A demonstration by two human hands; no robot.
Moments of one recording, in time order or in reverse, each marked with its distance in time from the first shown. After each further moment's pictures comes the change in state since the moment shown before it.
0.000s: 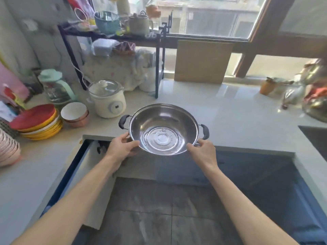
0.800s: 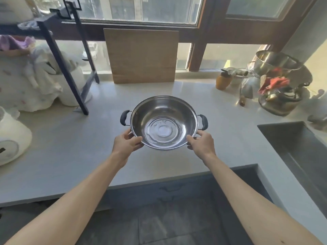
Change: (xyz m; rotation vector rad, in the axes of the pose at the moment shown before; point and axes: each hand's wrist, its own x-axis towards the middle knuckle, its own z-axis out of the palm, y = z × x) left_hand 0.264 -0.009 0.318 -0.084 -0.191 -0.065; right_hand 0.315 0.111 -0.164 0.092 0.182 0.115
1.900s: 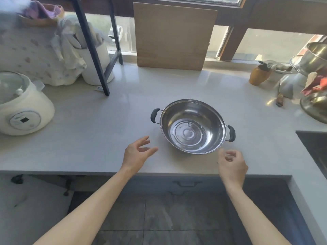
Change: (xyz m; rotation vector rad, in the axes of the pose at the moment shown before) left_hand -0.016 -0.096 -0.055 0.436 0.093 0.137; right_hand -0.044 0.067 0.013 -0.184 0.271 0.098
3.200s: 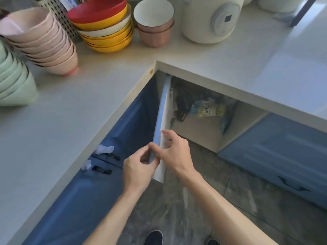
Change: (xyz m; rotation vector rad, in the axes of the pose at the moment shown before) left_hand -0.337 -0.290 -0.334 0.085 0.638 -0.380; right_hand -0.558 0.015 0.382 -0.165 -1.013 -0.592
